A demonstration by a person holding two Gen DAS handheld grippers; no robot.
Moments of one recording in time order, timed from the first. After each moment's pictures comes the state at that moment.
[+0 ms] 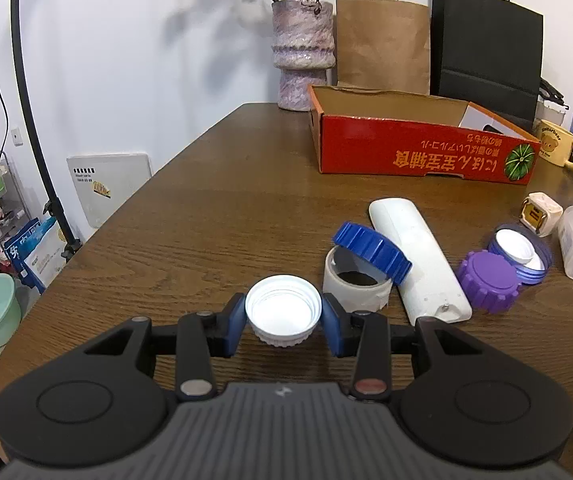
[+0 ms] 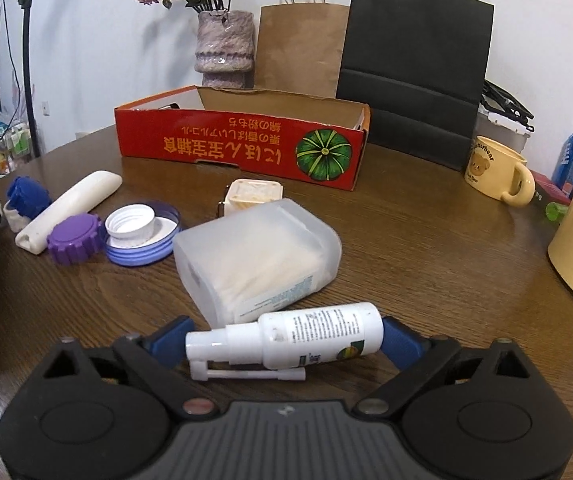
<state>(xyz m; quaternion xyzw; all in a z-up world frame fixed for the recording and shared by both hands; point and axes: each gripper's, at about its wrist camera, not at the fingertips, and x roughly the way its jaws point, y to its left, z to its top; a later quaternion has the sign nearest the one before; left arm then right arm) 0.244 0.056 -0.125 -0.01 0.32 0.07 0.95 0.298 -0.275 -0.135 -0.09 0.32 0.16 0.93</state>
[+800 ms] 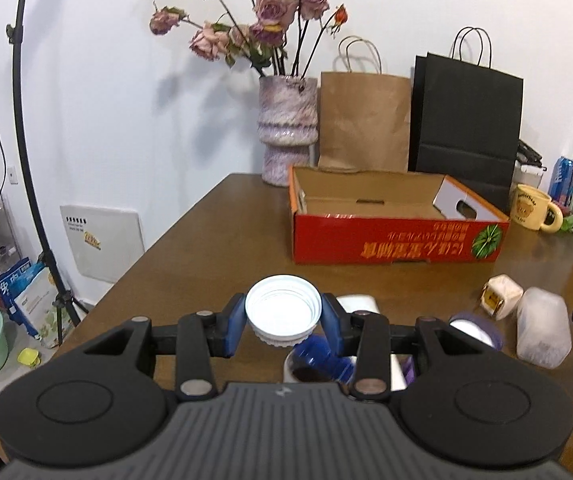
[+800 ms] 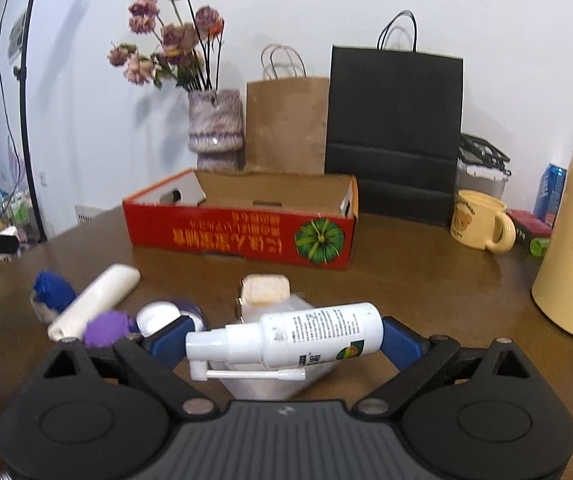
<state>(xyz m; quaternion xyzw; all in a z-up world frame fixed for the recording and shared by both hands) 0.245 0.037 -0.063 -0.02 0.24 0.05 0.97 0.280 -0.271 -0.084 -0.03 0.23 0.15 0.96</state>
